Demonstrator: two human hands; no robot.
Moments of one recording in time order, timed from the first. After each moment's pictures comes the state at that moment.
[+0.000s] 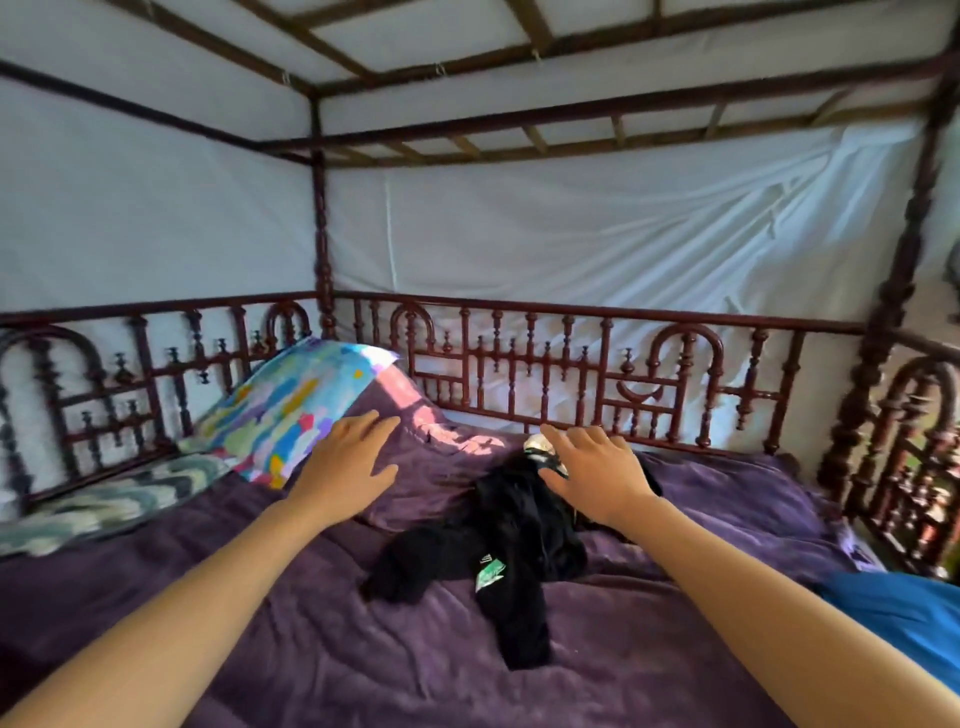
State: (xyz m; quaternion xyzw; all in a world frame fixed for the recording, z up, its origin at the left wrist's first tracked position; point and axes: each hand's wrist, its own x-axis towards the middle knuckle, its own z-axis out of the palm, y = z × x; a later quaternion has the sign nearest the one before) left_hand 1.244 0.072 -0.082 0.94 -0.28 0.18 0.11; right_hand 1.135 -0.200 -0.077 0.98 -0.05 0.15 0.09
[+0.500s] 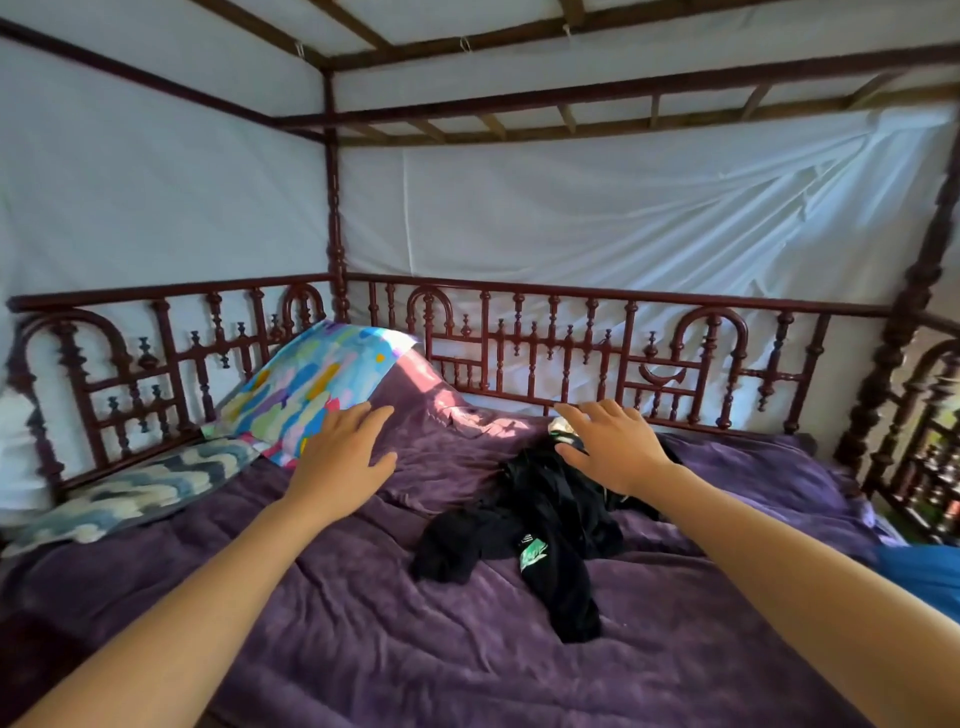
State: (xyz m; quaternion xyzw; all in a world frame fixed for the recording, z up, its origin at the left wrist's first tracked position) left_hand 1.274 0.187 -0.084 0.93 -0.28 0.17 0.15; right_hand 1.179 -0.104 -0.067 0.98 -0.07 0.13 0.12
